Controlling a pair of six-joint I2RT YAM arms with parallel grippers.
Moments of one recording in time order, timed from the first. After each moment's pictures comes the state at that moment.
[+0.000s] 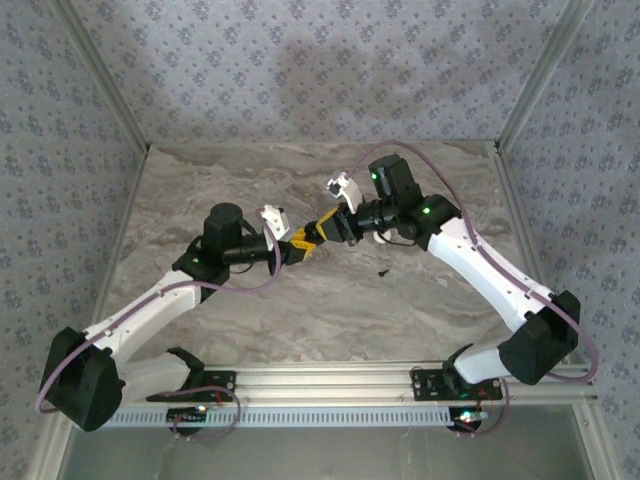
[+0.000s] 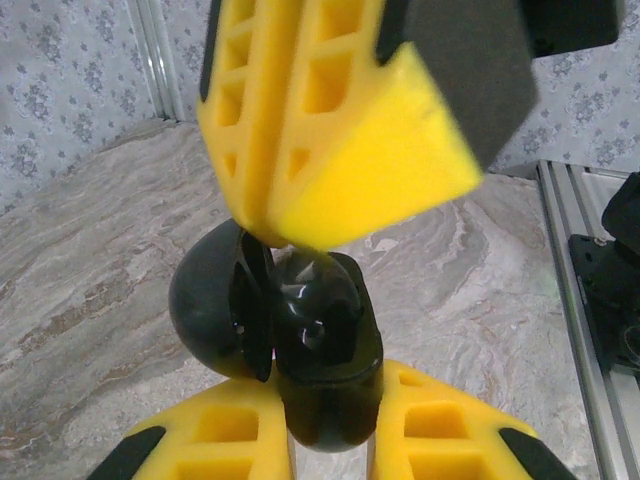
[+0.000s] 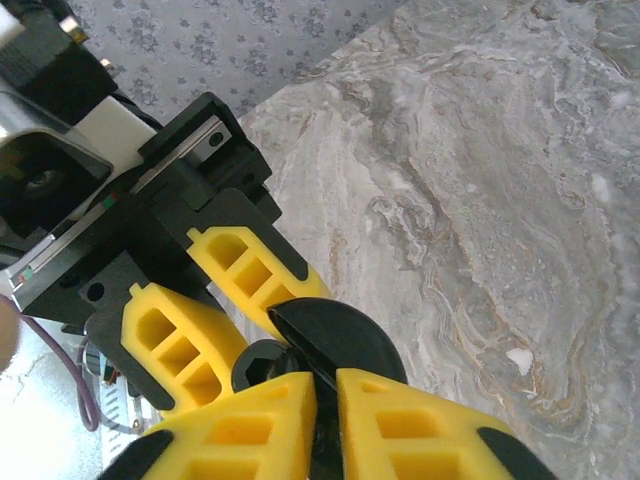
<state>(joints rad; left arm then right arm) -0.58 1.14 0.75 0.09 0.71 0.17 0.61 1.40 1.34 -0.59 -0.66 -0.02</state>
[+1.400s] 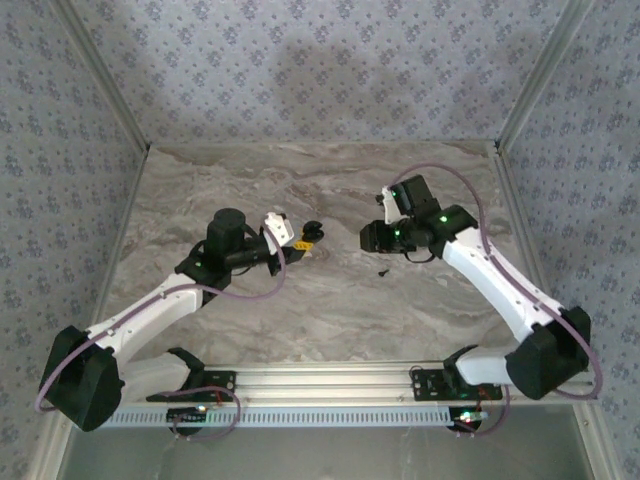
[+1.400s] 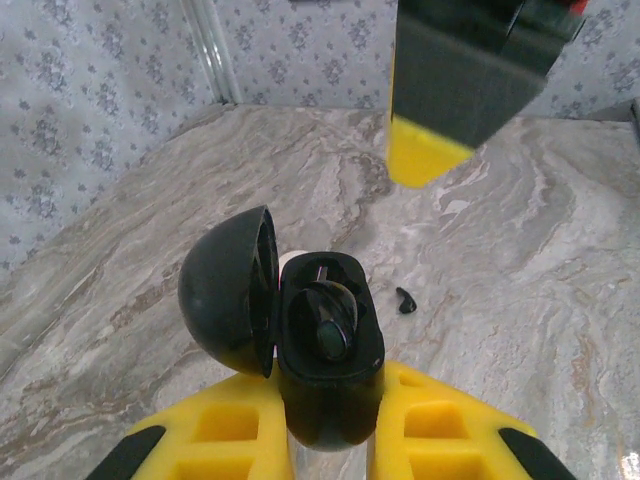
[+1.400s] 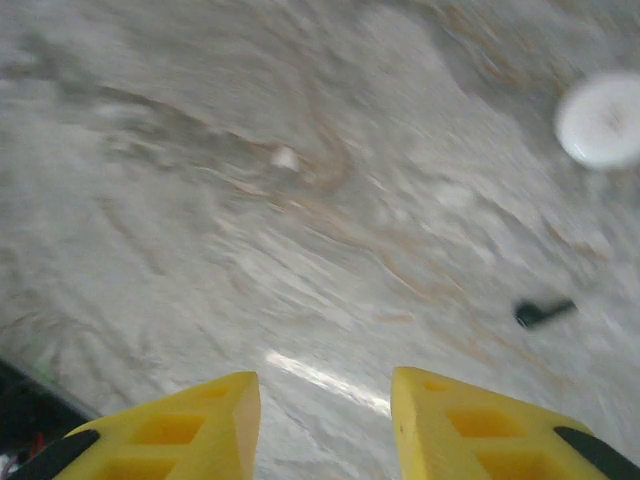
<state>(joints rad) -0.59 1.14 0.70 0.10 0.56 0.32 0.48 1.33 1.18 -0.87 -0.25 0.40</state>
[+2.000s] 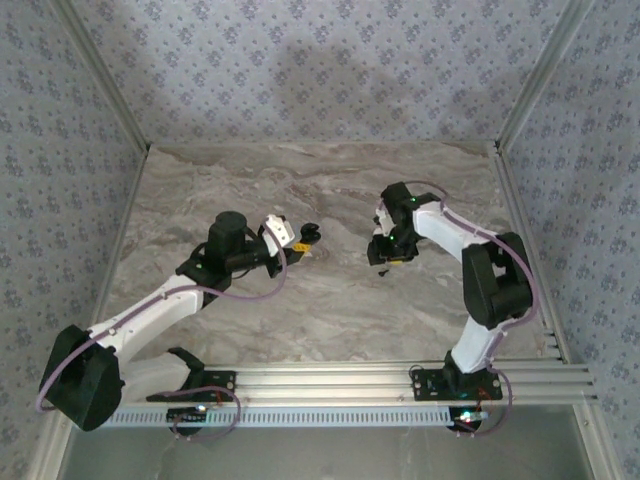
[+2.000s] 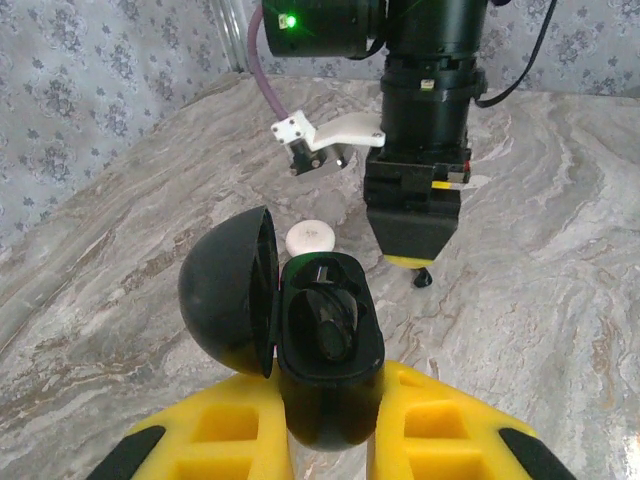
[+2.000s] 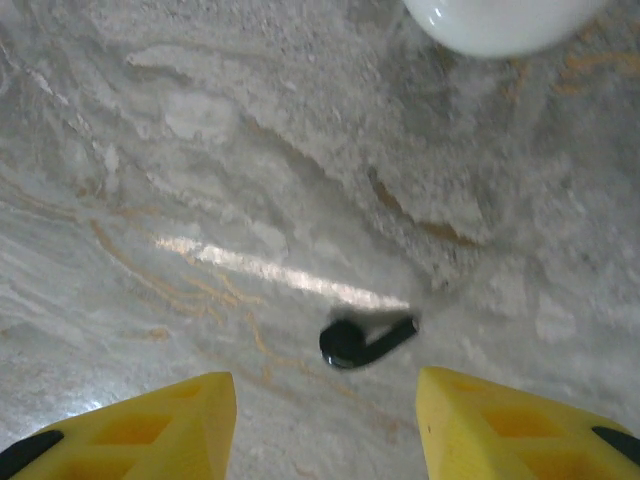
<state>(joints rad) -0.59 1.14 0.68 0.09 0.51 0.32 0.36 1.75 1.20 -0.88 -0.21 0.14</state>
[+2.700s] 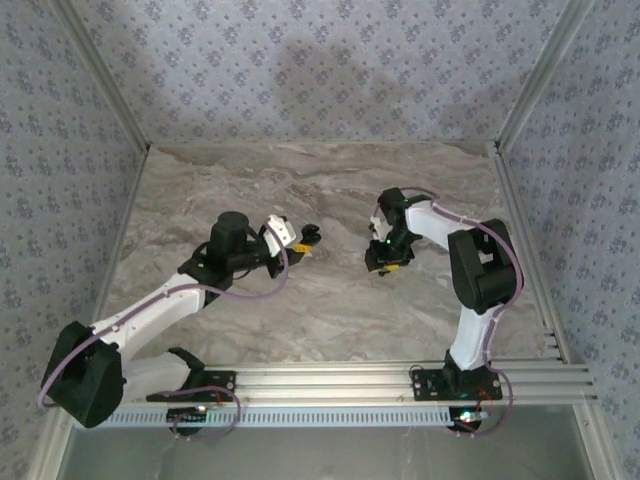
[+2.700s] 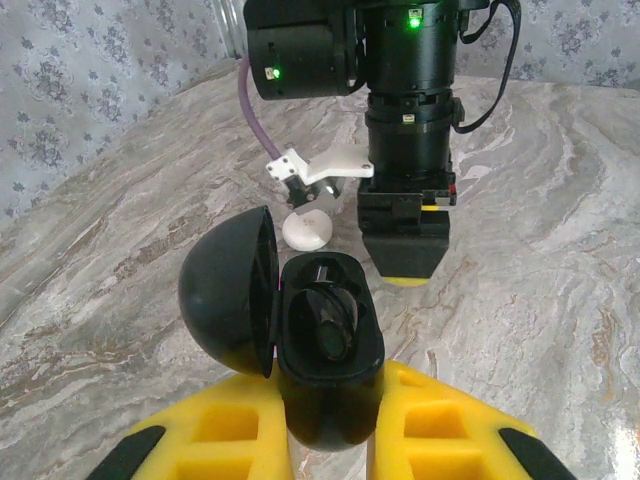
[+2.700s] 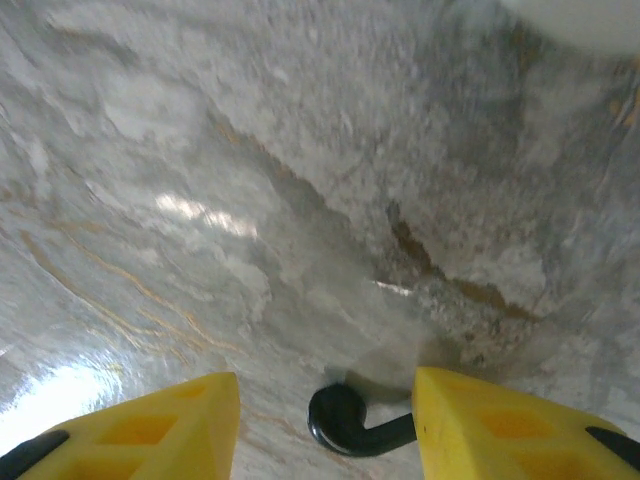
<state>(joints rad) -0.59 1.15 0.68 0.09 0.51 0.31 0.35 1.86 1.21 -0.89 -0.25 0.07</state>
